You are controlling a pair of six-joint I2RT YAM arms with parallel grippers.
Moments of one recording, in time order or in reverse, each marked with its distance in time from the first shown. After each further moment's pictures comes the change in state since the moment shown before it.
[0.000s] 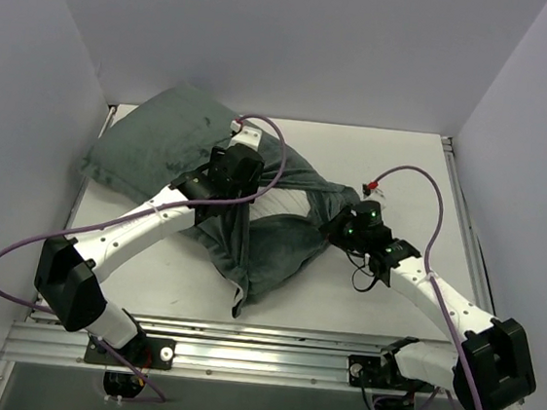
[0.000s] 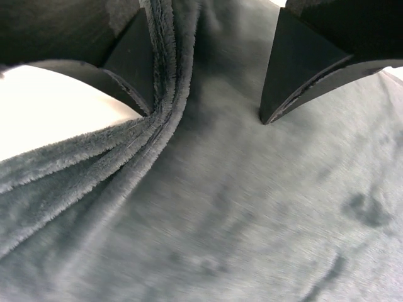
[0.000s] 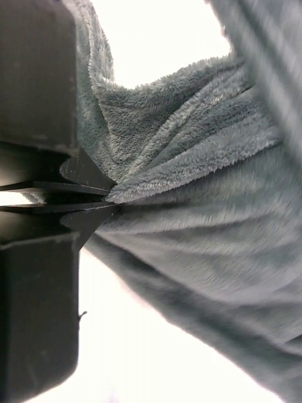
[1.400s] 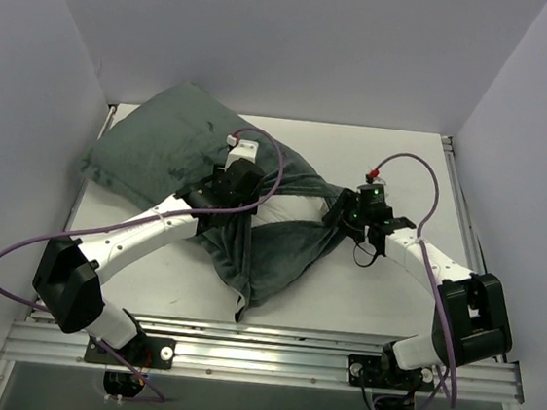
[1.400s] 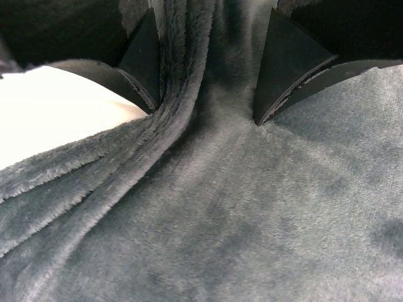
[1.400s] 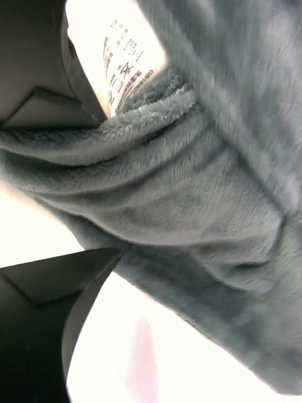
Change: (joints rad) left arm -0.020 -0.010 -0.109 0.026 0.020 -0.175; right arm -0.148 0.242 0.127 -0.039 -0.040 -0.138
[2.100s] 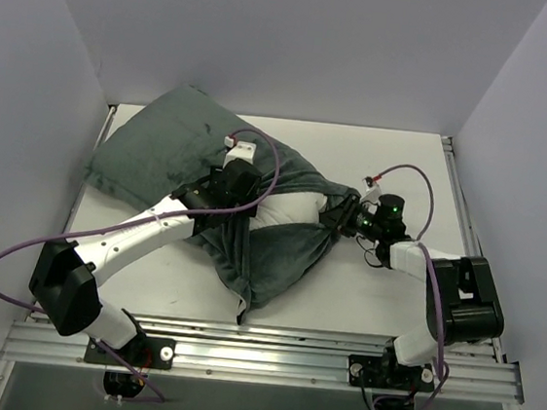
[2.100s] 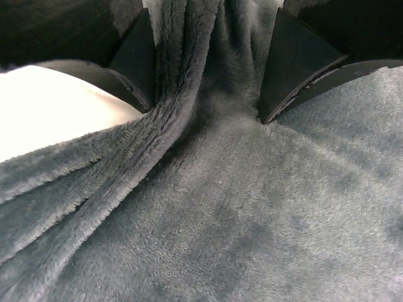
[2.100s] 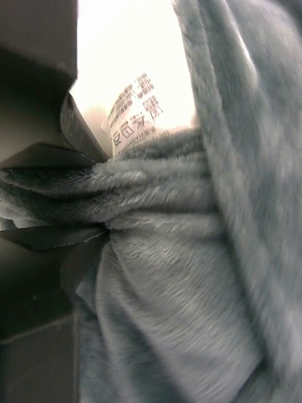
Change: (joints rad) left arm 0.010 -0.018 -0.019 0.003 0.069 -0.009; right arm -0.191 0.113 -0.265 0.700 -0.700 0.064
